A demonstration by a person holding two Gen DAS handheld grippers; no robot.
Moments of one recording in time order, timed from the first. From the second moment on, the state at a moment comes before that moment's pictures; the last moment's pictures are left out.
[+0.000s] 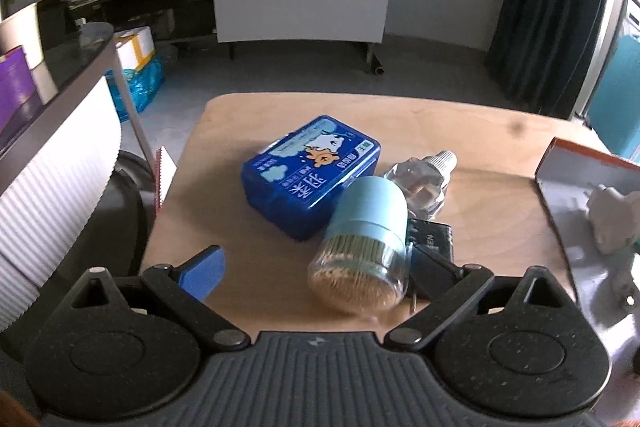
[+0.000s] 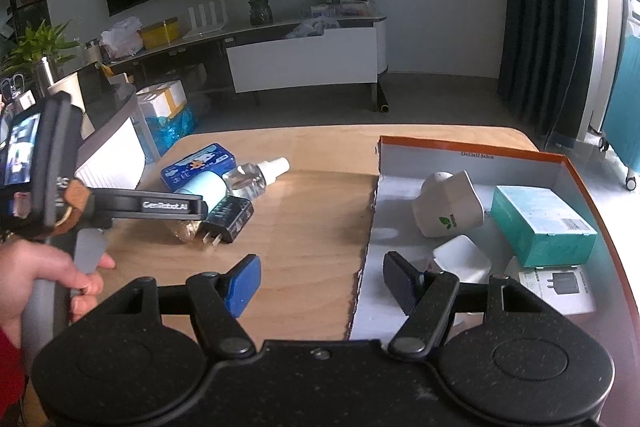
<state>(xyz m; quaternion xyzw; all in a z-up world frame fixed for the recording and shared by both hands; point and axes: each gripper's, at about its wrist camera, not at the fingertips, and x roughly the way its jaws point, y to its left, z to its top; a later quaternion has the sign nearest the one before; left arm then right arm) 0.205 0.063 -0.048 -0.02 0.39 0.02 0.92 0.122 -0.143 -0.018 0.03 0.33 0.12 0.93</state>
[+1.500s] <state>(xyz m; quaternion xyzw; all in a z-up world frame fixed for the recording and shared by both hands) 0.140 0.101 -0.038 -0.10 0.33 0.03 0.94 0.222 -0.017 -0.071 -0.02 0.37 0.14 0.92</state>
